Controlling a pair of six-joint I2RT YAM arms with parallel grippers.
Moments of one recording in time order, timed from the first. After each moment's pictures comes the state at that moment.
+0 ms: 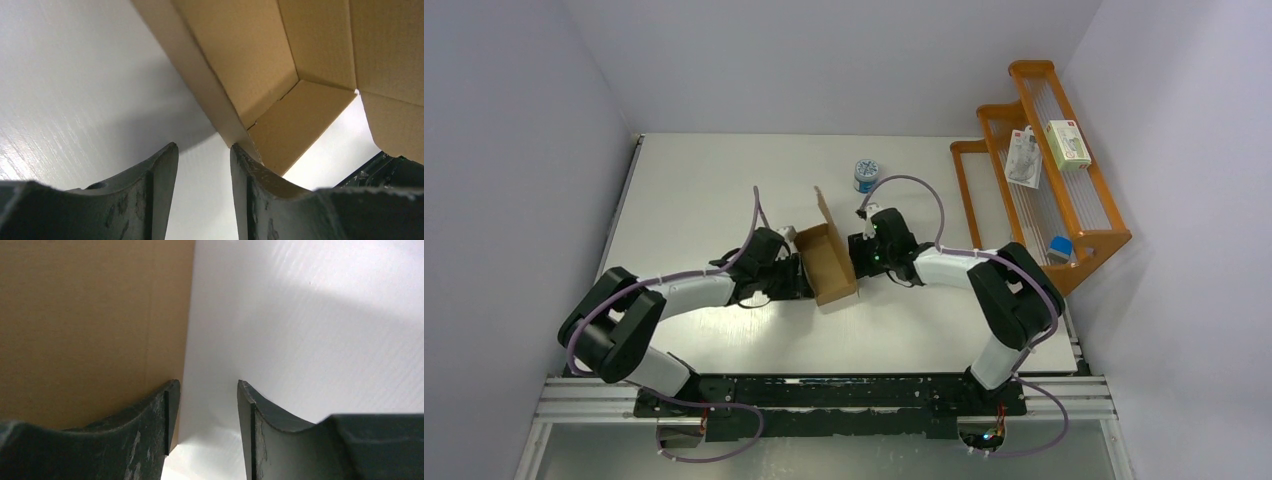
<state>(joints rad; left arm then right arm) -0.61 1.48 0.61 0.00 0.21 -0.65 0.59 1.69 0.80 0.11 -0.19 0.27</state>
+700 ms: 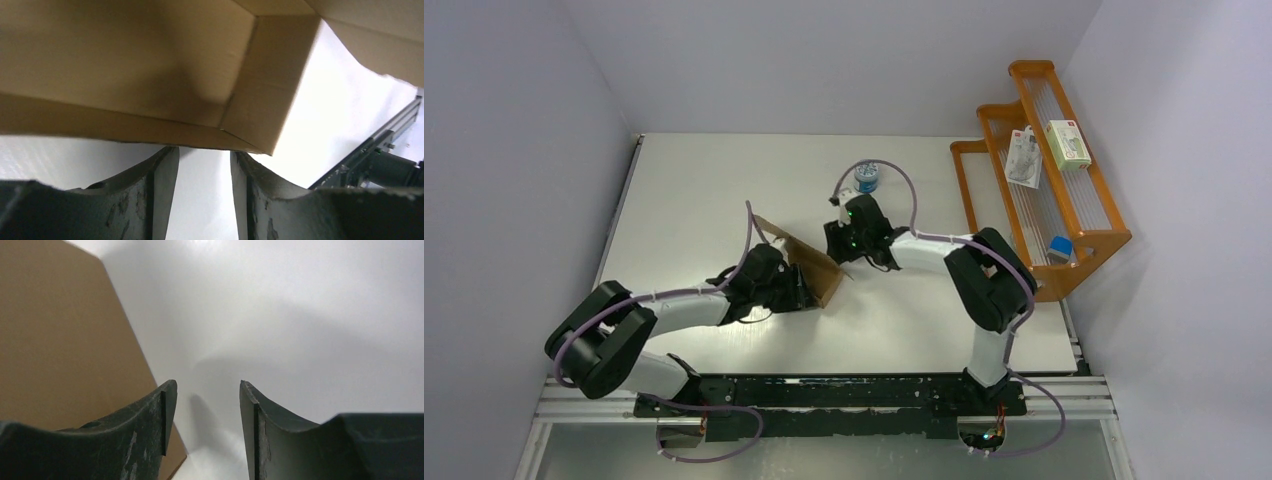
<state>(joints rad) -0.68 1.41 0.50 0.11 0.17 -0.75 0.66 1.83 0.99 0.09 -0.11 0.19</state>
